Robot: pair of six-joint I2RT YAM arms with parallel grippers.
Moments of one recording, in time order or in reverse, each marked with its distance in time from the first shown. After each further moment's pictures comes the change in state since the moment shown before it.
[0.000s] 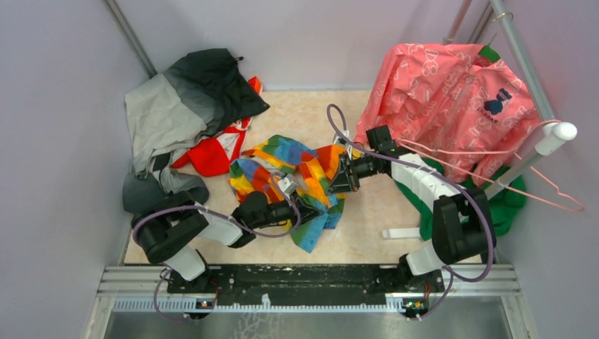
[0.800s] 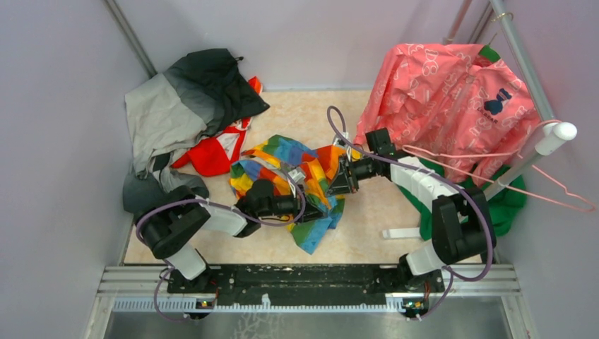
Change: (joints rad) left arm 0.064 0.028 0.117 -0.166 0.224 -0.139; right arm 0.005 0.000 -0.040 0.082 0.000 0.064
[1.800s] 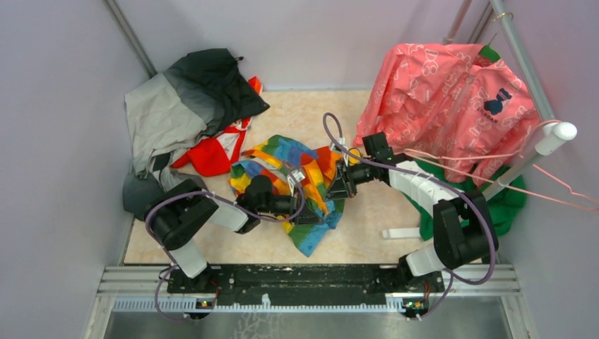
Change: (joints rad) left arm 0.071 0.074 -0.009 0.072 0.251 -0.121; right arm 0.035 -0.023 -0.041 0.034 0.034 -0.003
